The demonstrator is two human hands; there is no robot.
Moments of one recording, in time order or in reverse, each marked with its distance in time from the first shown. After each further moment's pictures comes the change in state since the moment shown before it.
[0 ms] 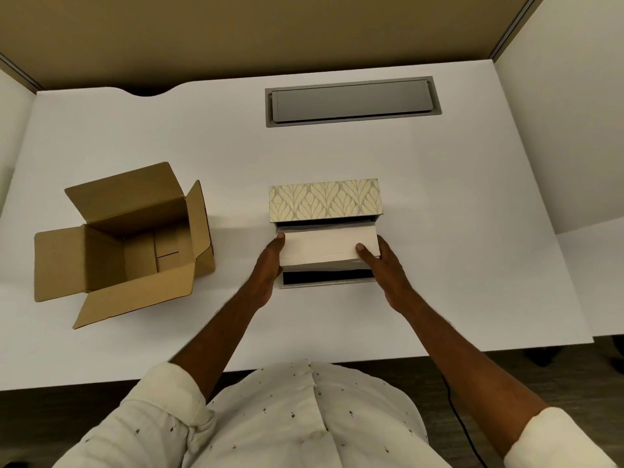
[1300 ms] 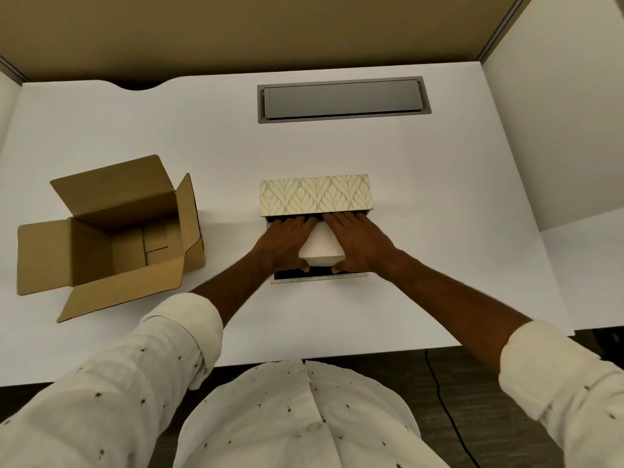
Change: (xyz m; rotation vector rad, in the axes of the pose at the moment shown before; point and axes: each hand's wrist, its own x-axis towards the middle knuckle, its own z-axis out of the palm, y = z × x) left_hand 0.019 0.031 0.032 1.736 -0.208 0.821; right_hand 0.018 -0.060 0.006 -1.379 -0.225 -0.757
